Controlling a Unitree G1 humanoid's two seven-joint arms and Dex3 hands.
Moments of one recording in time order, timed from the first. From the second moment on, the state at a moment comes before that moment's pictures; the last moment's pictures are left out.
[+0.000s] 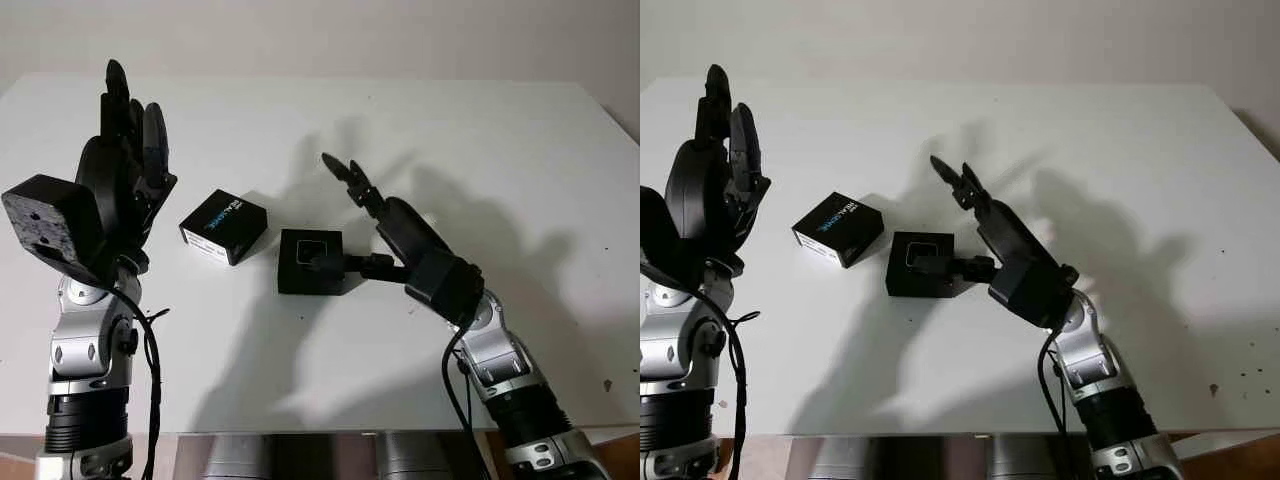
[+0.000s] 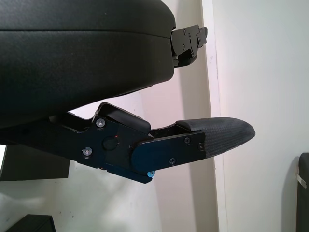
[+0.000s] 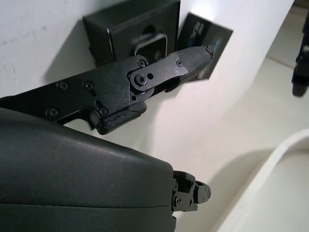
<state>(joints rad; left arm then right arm) -0.39 0.26 0.25 -0.07 -0.17 0.15 -0.07 -0.39 -0.26 0.12 0.23 -0.25 -0.24 0.14</state>
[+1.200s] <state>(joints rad) -0.68 0.88 -0.25 0.23 0.61 -0.29 -0.59 -0.59 -0.28 -0.10 0.27 0.09 -0.04 0.25</state>
